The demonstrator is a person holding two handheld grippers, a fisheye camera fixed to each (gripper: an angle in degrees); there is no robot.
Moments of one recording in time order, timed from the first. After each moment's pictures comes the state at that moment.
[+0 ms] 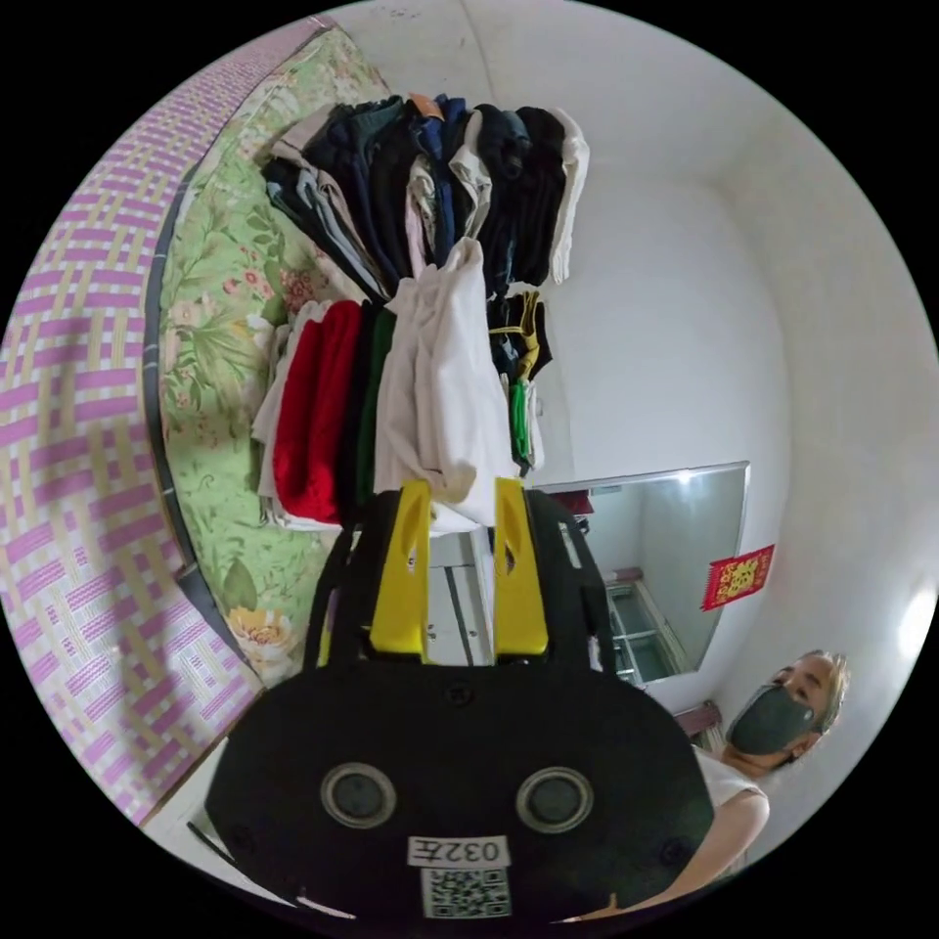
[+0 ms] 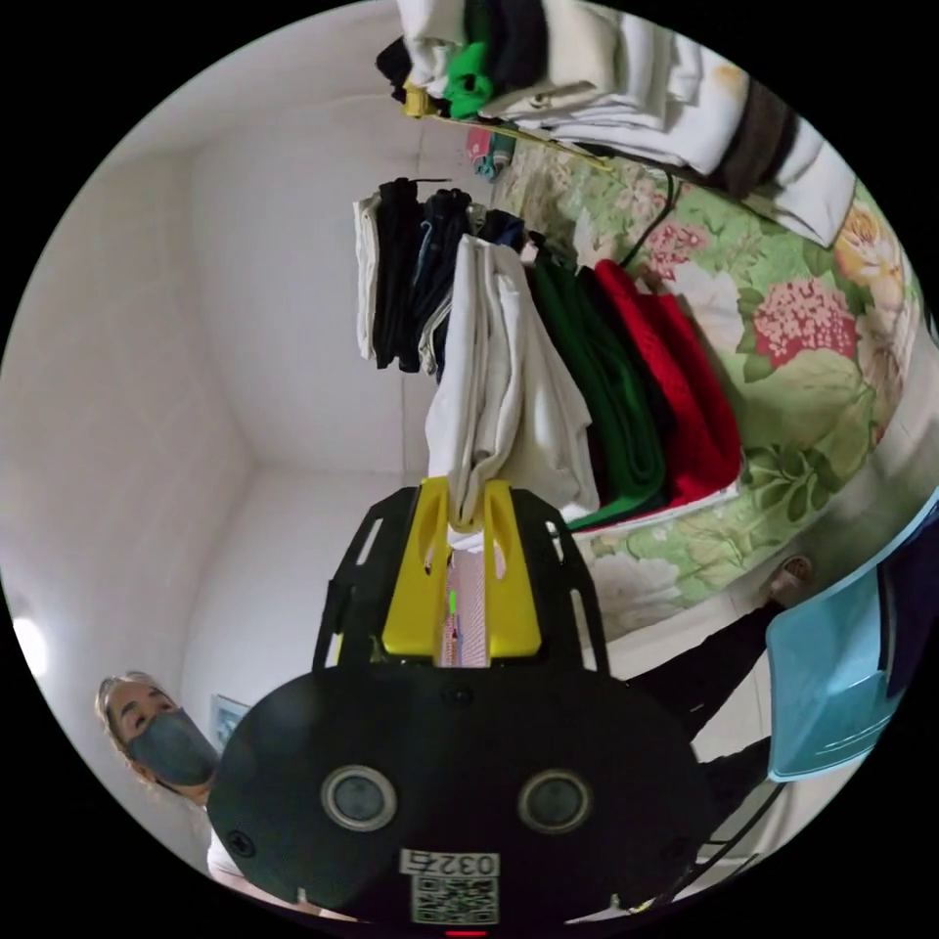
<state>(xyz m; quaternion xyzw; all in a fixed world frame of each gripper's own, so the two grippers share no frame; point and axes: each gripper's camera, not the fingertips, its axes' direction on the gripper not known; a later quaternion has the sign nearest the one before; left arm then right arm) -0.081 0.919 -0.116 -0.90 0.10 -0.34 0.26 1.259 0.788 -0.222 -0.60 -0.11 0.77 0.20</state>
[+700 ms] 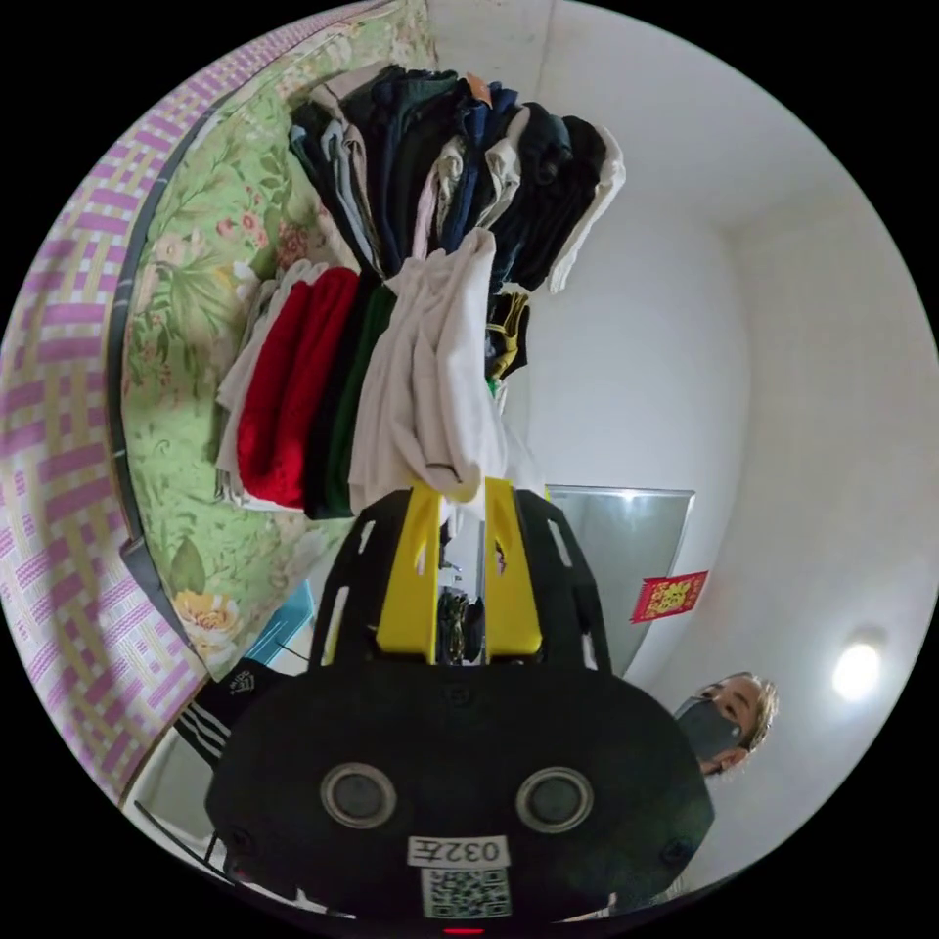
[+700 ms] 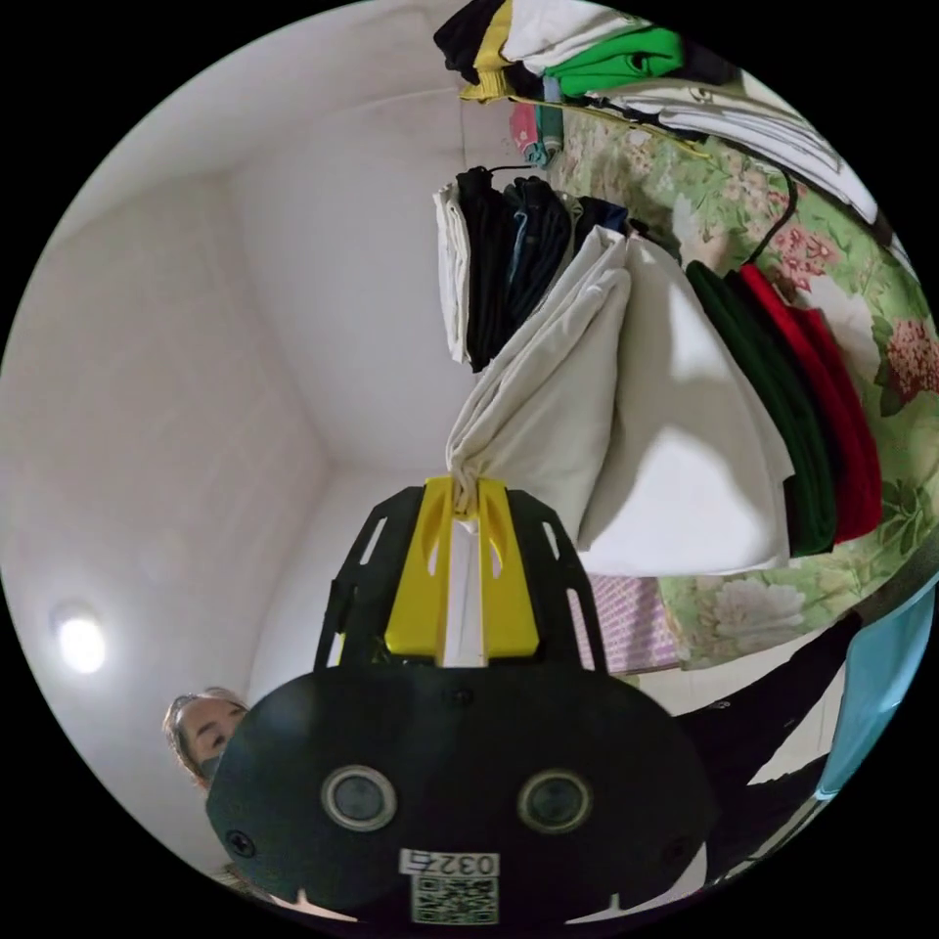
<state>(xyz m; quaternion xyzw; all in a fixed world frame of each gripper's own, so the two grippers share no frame) -0.114 0.935 -0.105 -0.87 0.07 -0.43 0.21 1.227 0.801 -0.136 -0.50 -0.14 0.84 0.17</state>
